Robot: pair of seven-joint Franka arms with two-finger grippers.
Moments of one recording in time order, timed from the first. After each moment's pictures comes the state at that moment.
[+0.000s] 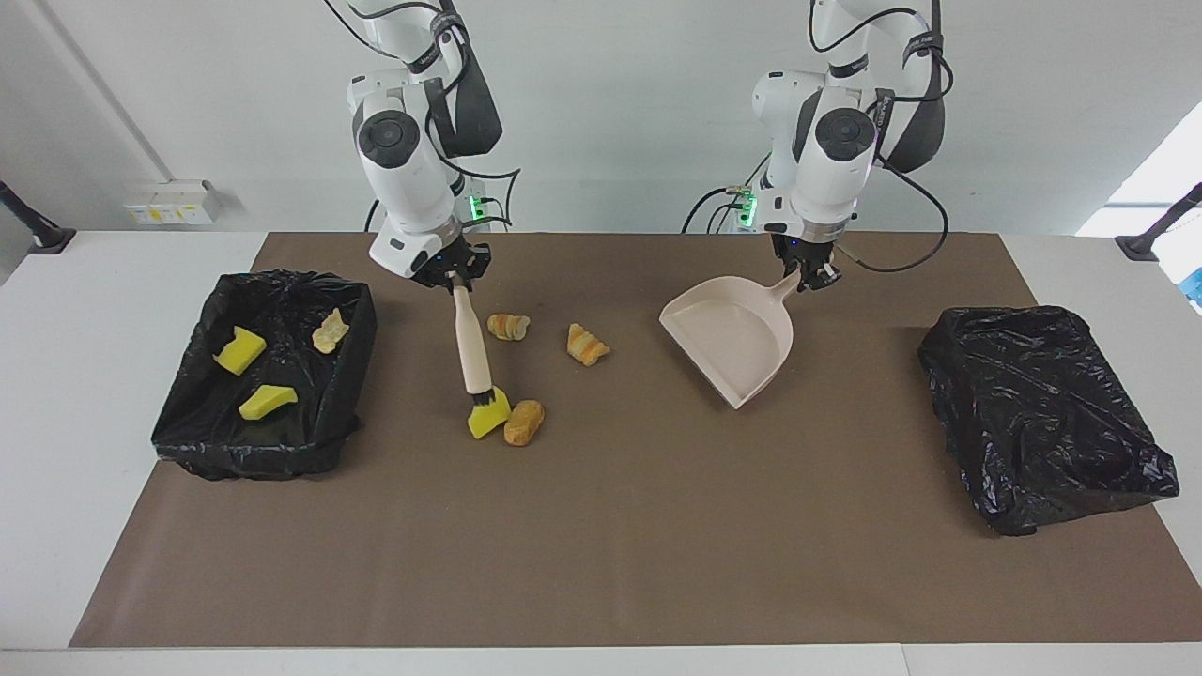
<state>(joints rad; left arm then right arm) -0.29 -0.24 -0.10 -2.36 0.08 1.94 0.66 0.15 -0.13 0.05 -2.20 0.01 1.90 -0.02</state>
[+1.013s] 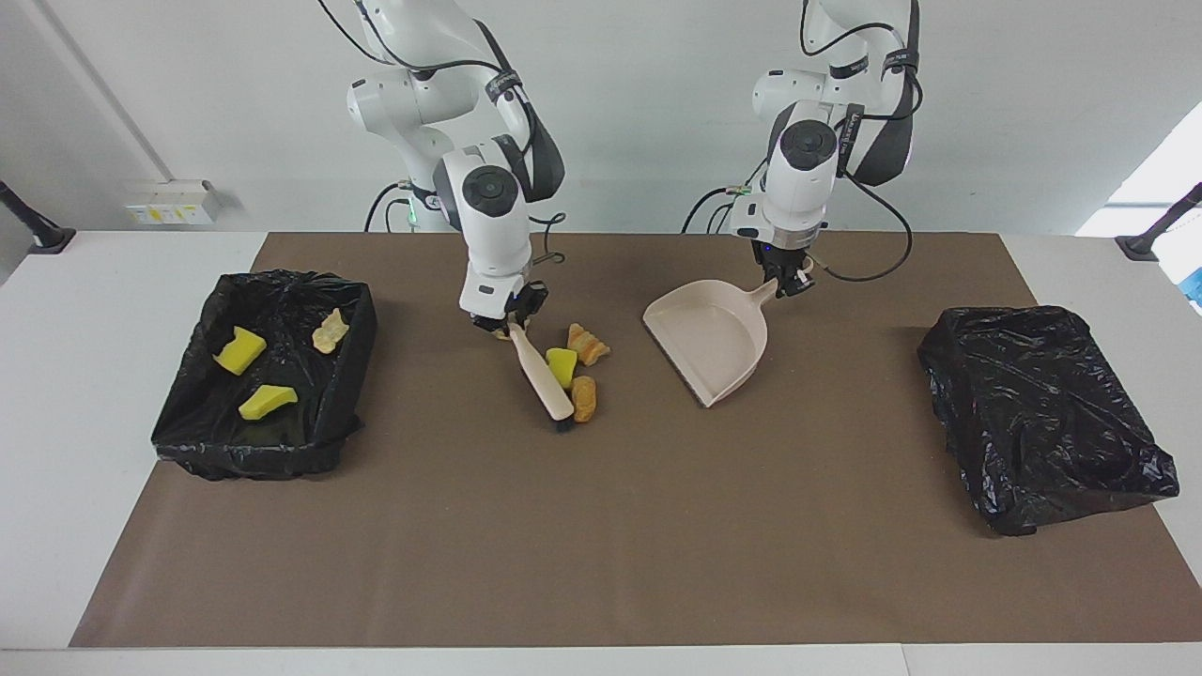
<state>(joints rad) -0.33 -0.22 -0.10 -2.40 0.08 2.01 0.65 0.40 0.07 0.07 -2.18 0.06 2.13 0.00</state>
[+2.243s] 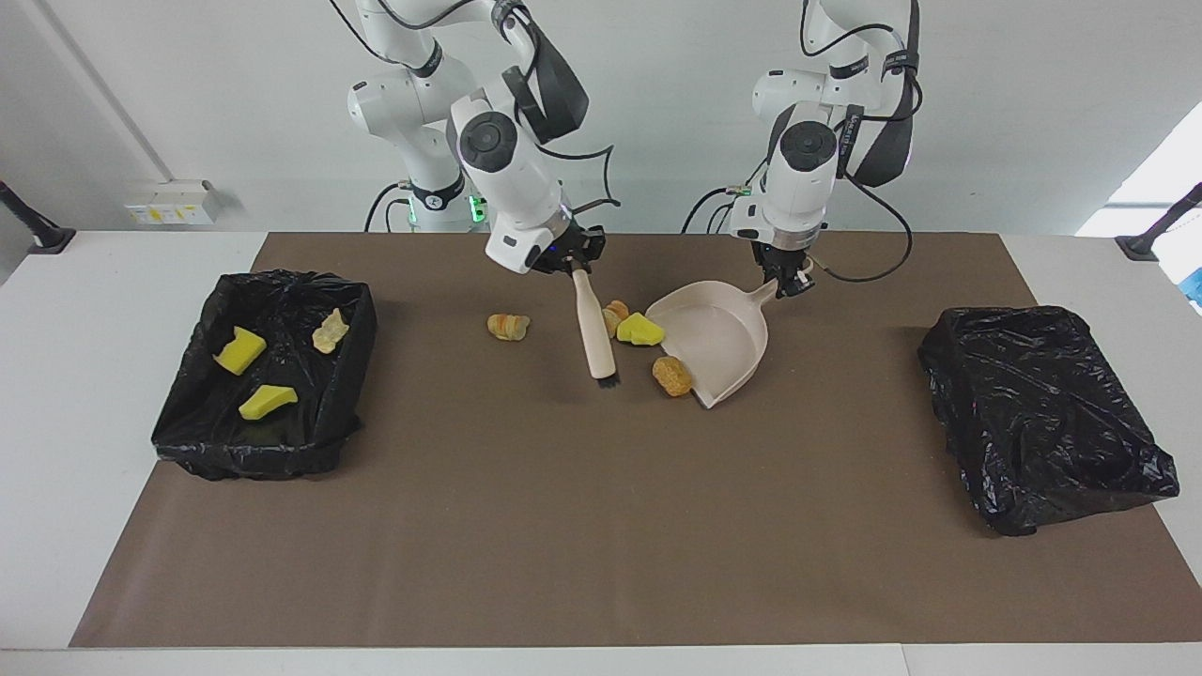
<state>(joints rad) -0.33 -0.22 -0.10 -2.40 0.08 2.01 0.64 0.38 -0.03 0.05 -2.02 0.31 1.82 0.22</state>
